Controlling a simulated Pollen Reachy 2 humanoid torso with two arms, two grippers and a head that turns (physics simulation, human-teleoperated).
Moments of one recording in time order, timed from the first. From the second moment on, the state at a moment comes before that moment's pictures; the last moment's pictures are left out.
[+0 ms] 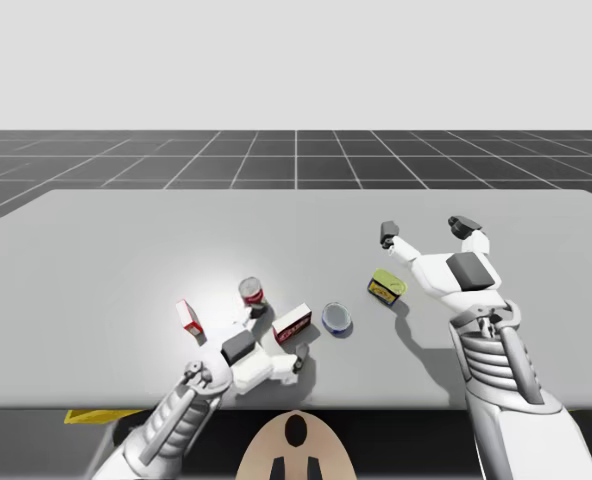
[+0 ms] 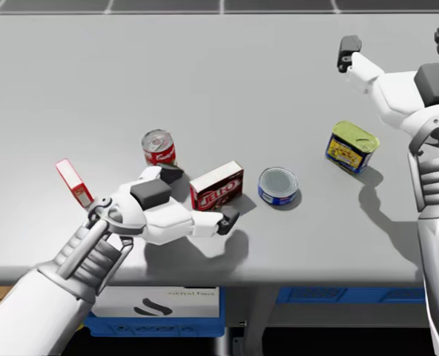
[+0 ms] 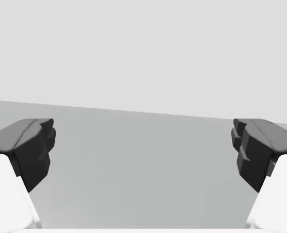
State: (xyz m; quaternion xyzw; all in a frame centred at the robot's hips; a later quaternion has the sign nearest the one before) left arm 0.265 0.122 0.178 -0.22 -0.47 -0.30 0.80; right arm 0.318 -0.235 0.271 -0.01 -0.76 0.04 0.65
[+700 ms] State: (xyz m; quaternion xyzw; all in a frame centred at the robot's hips) left arm 0.280 0.095 0.173 -0.20 -0.47 -0.32 0.80; right arm 0.317 -0.235 0.272 -0.01 -0.76 0.04 0.64
